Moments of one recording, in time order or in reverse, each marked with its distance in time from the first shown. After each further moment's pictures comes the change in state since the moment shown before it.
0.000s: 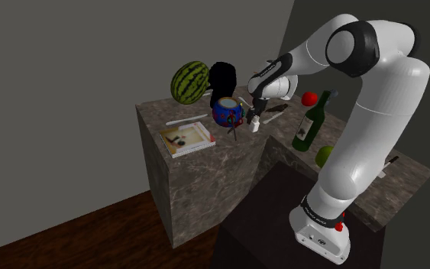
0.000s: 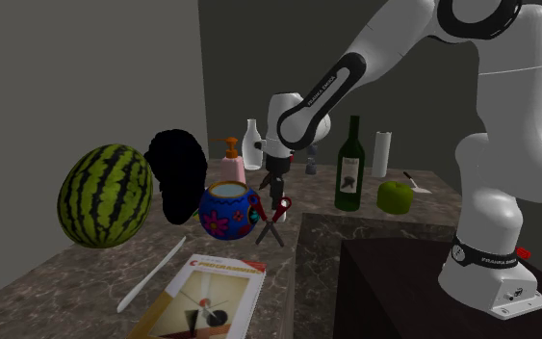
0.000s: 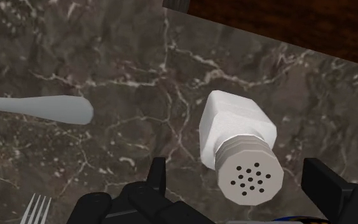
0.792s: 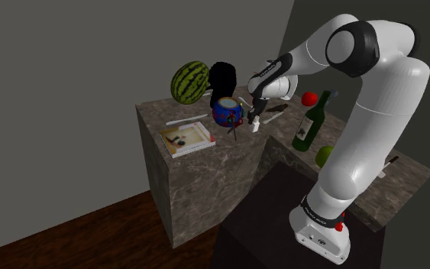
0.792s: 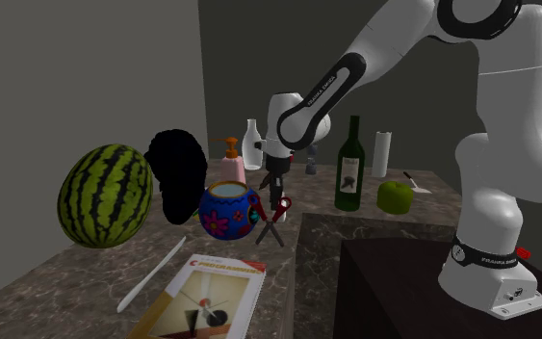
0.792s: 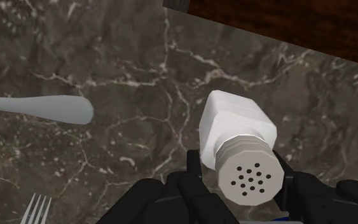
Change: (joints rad) arm 0.000 0.000 0.000 0.000 0.000 0.001 0.000
